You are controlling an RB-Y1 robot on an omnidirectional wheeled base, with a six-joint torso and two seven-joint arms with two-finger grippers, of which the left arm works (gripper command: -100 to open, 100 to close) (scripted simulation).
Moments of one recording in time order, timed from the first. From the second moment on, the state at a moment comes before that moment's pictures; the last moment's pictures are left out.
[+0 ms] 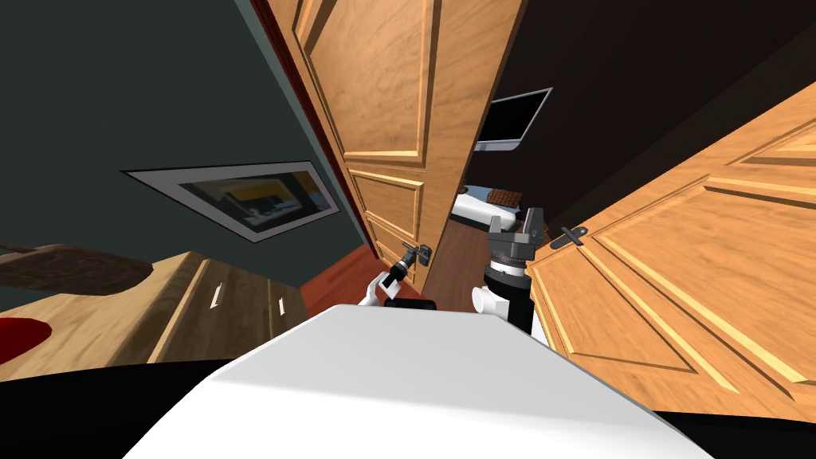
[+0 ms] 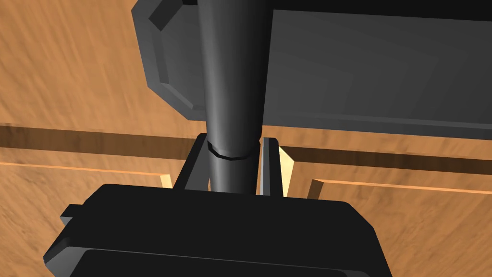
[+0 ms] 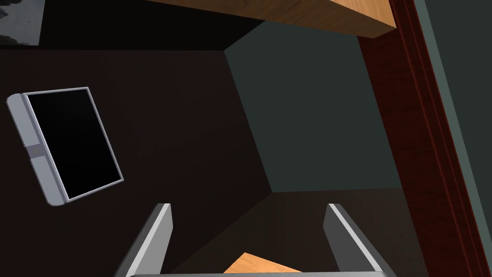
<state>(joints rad) -0.05 0.12 -0.57 -1.33 -0.09 -0.28 0.21</state>
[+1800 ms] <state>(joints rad) -0.10 0.08 -0.39 -1.21 -0.08 -0.29 0.15</state>
